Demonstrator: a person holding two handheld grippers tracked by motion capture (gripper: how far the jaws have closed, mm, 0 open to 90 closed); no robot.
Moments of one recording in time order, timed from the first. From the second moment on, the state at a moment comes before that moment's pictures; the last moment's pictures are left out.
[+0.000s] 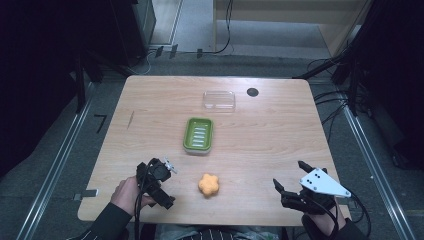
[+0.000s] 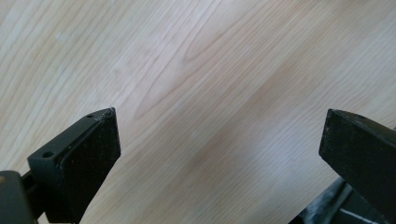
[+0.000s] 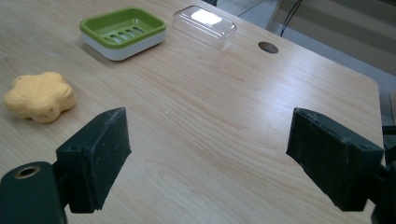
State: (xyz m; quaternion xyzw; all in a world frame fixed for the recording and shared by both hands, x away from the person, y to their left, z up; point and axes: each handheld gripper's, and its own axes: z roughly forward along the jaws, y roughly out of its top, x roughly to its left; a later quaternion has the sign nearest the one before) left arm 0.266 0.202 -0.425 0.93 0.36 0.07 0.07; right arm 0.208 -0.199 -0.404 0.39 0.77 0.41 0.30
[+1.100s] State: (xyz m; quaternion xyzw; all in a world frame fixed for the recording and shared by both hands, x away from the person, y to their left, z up) left arm 0.284 0.124 -0.431 0.96 0.28 0.06 0.09; right arm 0.207 -0.200 -0.404 0.39 0.76 0.42 0.30
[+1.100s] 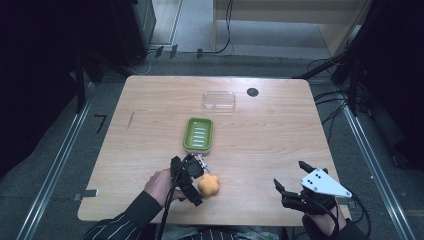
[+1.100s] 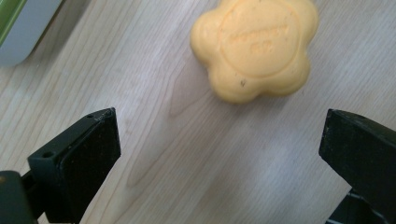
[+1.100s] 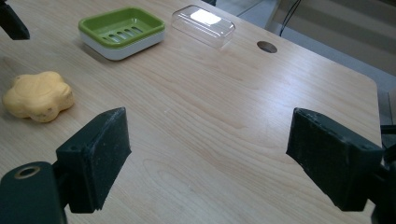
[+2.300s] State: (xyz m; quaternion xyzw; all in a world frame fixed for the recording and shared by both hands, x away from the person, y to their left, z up) left arm 0.298 0.079 -0.457 0.97 0.25 0.05 0.03; right arm 0.207 -0.201 -0.404 0.39 0.76 0.42 0.30
